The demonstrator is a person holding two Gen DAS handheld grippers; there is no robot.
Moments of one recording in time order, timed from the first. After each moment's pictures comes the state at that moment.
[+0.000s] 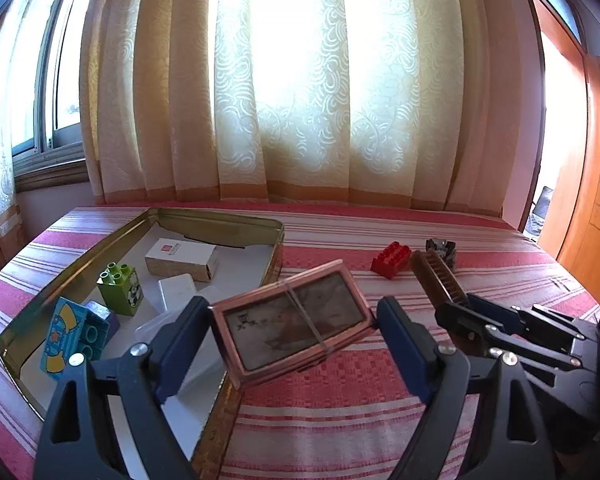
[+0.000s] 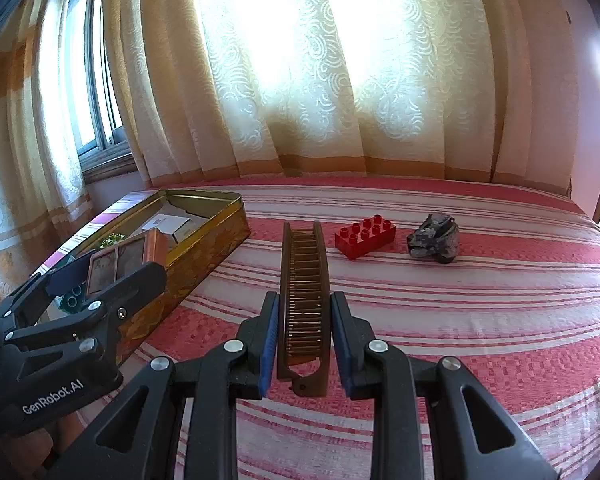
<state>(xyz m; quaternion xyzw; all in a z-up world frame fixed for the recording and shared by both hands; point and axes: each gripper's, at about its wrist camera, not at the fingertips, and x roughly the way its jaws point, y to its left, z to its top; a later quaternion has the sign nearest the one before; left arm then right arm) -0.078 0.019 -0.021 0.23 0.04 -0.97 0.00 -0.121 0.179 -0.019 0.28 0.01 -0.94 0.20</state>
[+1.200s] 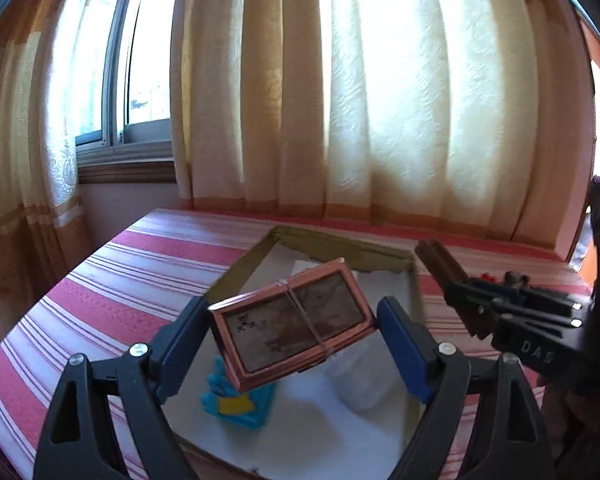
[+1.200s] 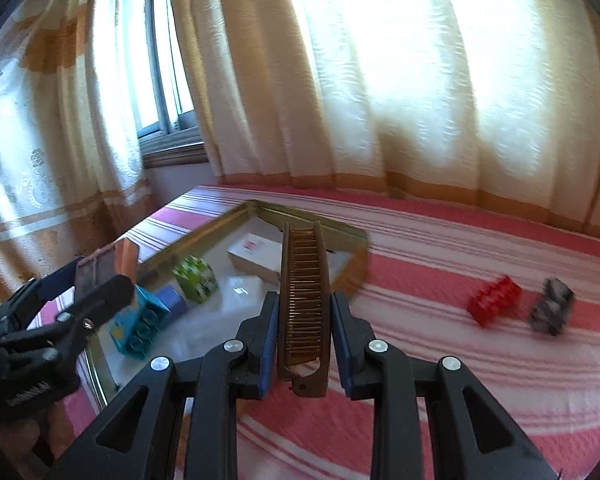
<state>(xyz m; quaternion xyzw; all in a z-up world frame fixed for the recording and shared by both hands) -0.065 -0.101 0.000 0.22 0.06 -0.97 0.10 -0.150 0.066 0.014 0.28 0.03 -0.91 0.32</state>
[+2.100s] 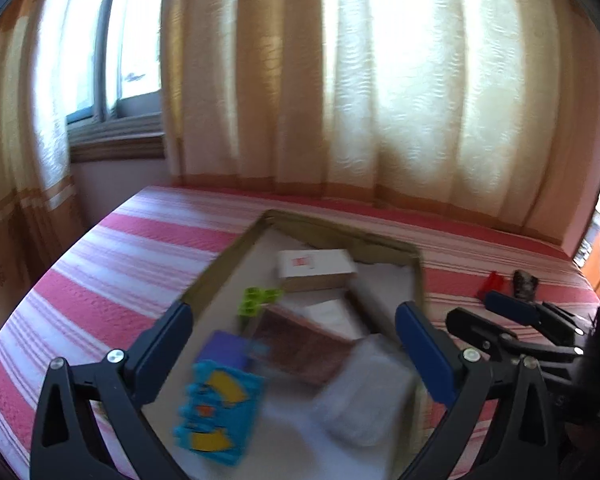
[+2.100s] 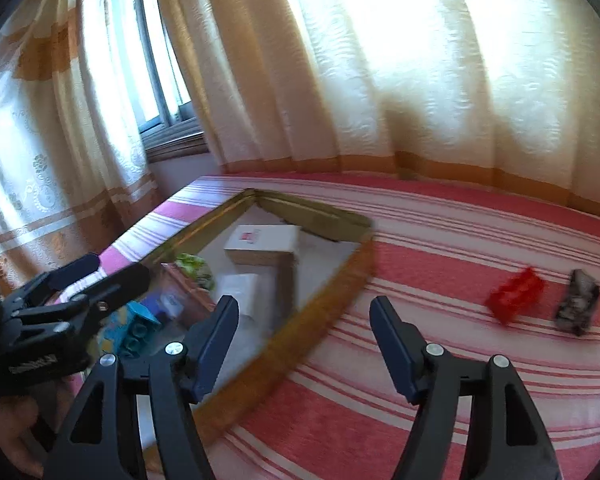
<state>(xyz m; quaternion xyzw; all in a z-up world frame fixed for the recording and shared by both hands) -0.102 -0.084 0.005 0.27 0.07 -0.96 0.10 -0.176 0.078 0.005 0.31 0.02 -0.89 0.32</state>
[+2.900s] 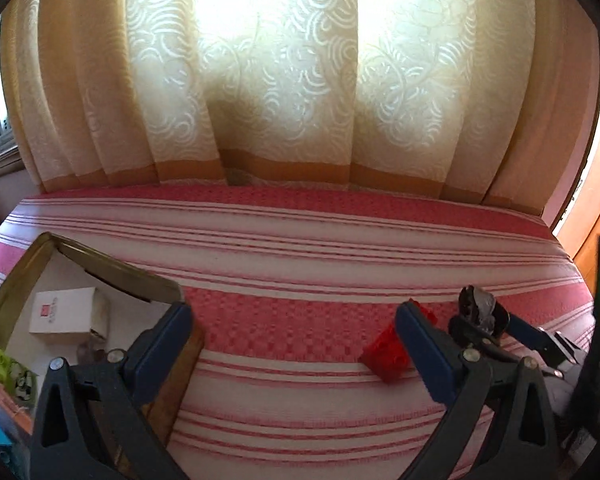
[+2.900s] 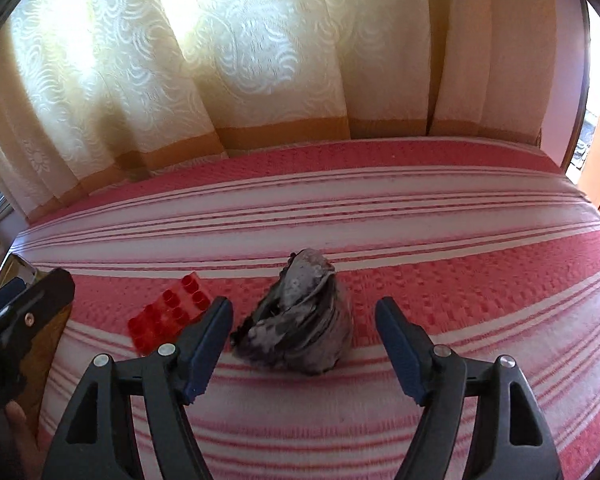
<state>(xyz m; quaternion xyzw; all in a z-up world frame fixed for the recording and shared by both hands) -0.261 0.066 -0.024 0.35 0.06 -0.93 0.02 -0.309 0.240 -0.039 0.40 -0.04 -0.91 0.06</state>
